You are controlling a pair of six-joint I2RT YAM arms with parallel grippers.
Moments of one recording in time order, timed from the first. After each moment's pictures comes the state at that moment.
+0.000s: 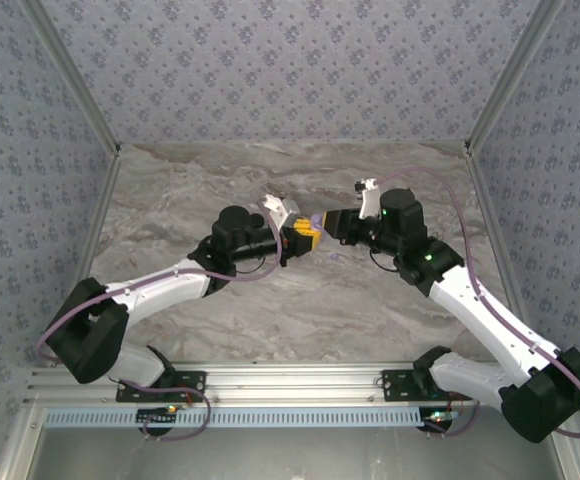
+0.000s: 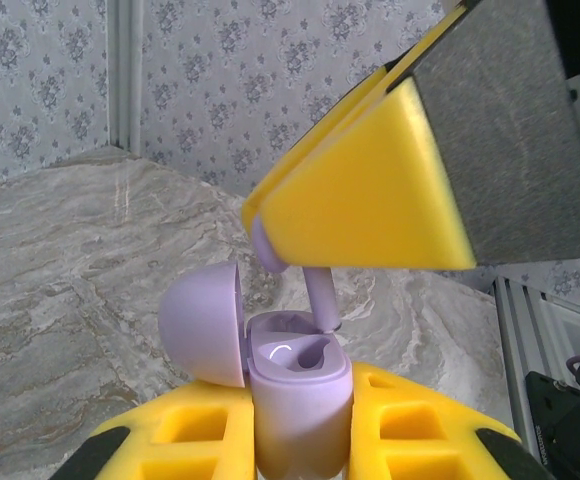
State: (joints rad) left arm -0.76 1.42 0.80 0.53 0.53 -0.20; right arm 0.54 1.07 0.94 -0.25 -0.27 0.52
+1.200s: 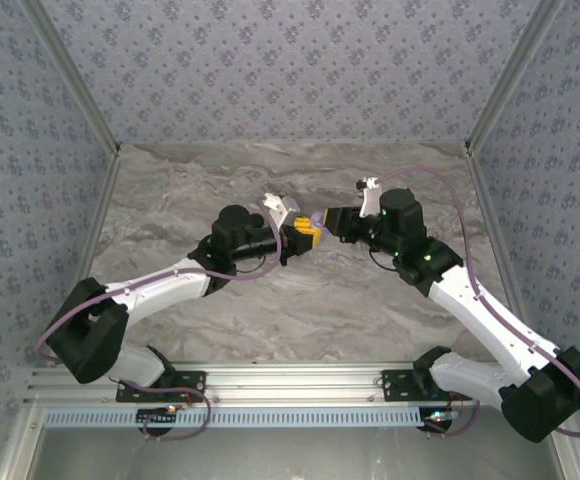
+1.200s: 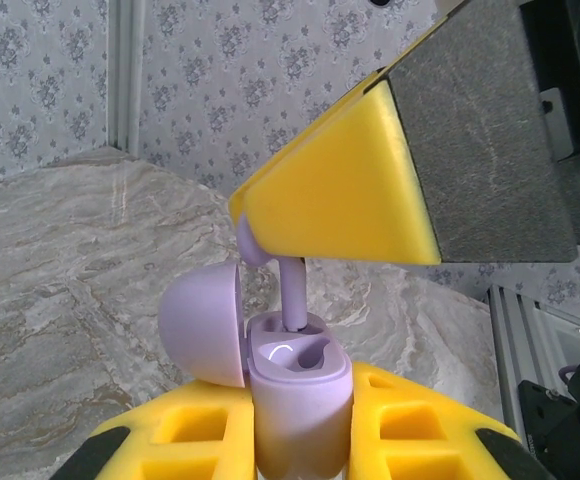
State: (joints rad) left arm -0.76 1.42 0.80 0.54 0.53 -0.23; right arm 0.55 1.07 0.93 -0.22 -0.22 0.52
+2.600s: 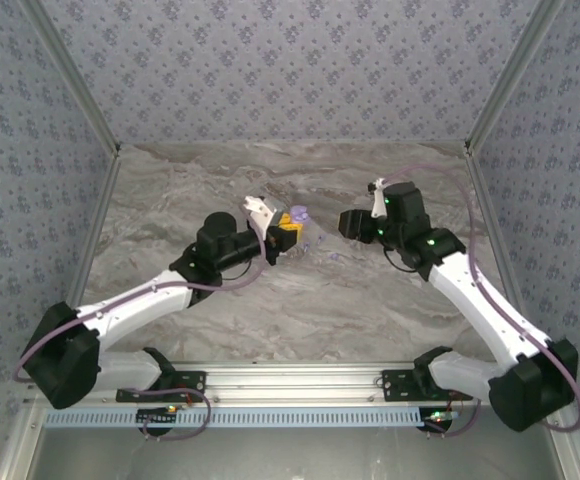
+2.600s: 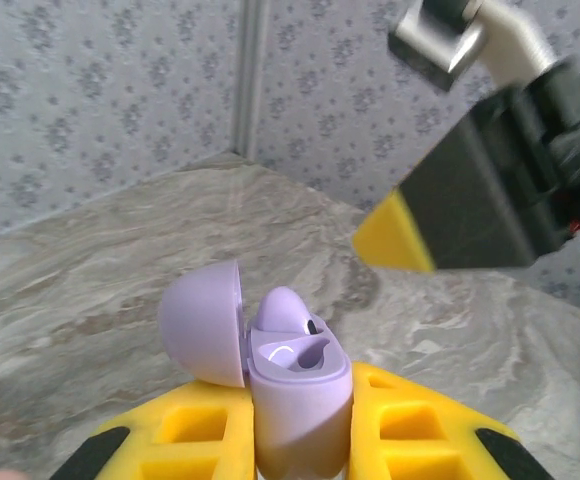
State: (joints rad) left arm -0.76 1.24 0.73 0.39 0.26 -0.13; right arm 0.43 1.17 0.98 -0.50 -0.14 0.43
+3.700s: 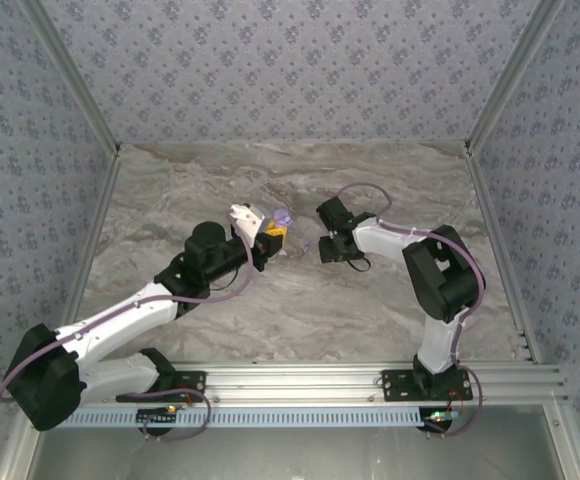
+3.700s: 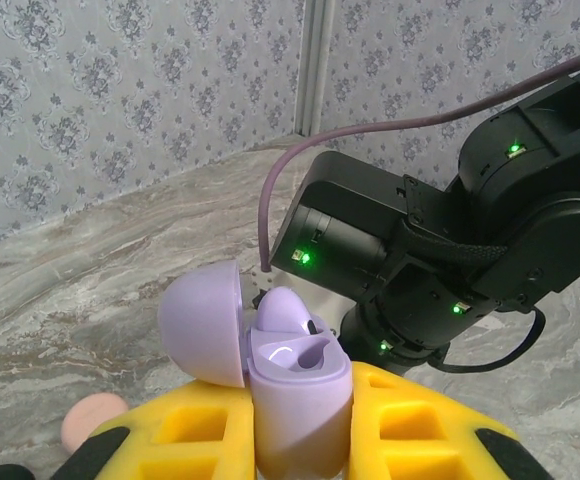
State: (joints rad) left arm -0.76 1.11 0.67 0.29 0.14 -0.09; right arm 0.55 1.84 1.12 -0.51 0.14 0.37
